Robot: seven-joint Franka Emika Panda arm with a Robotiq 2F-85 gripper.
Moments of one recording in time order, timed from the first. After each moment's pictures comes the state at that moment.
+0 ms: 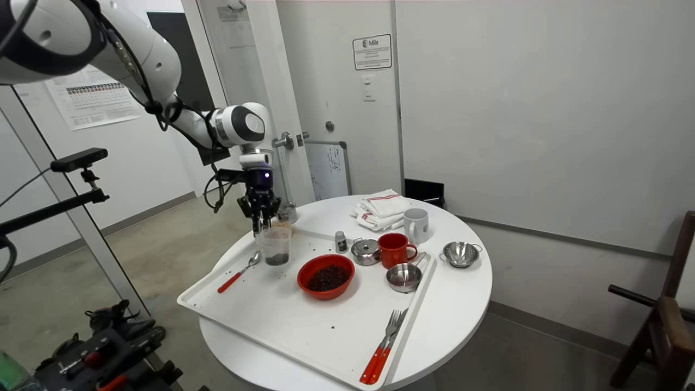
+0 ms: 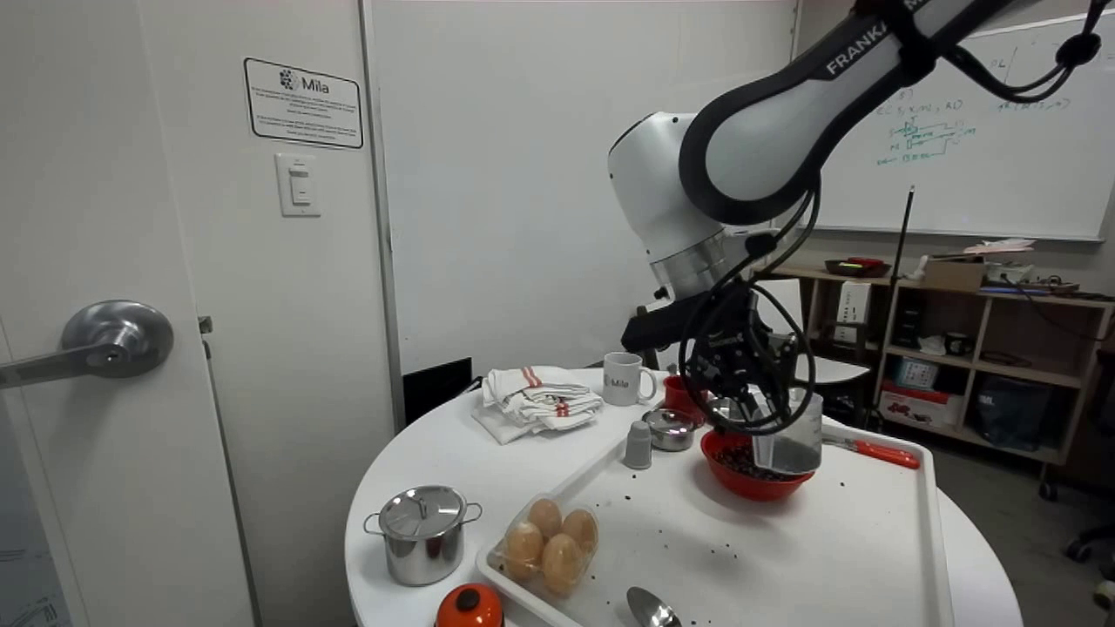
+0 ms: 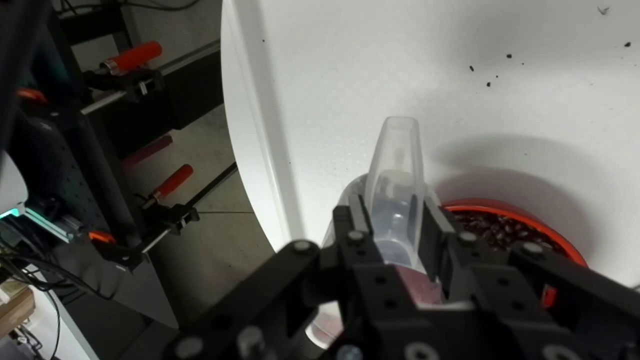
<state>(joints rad) 0.24 0.66 0.00 -1.62 -0.16 1.81 1.91</state>
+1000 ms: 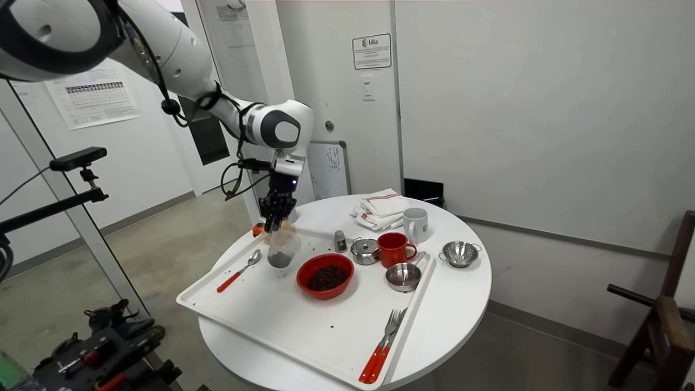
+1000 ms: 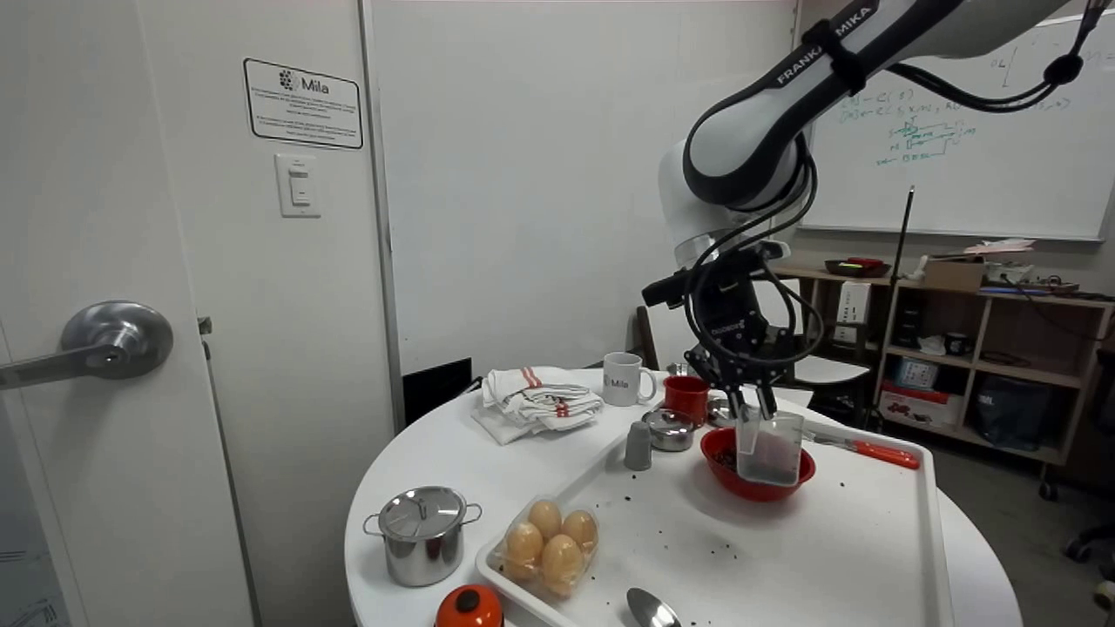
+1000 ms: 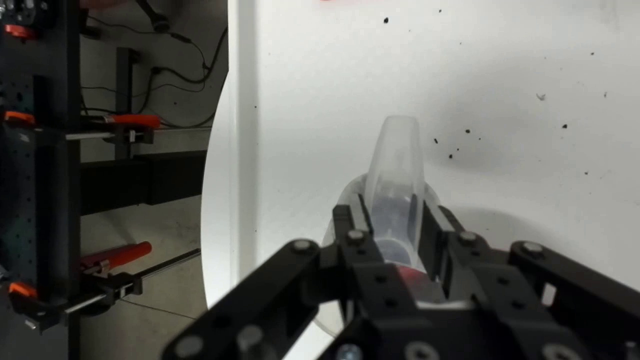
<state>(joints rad) 0.06 0.68 0.01 -1.62 0.18 1.87 1.49</state>
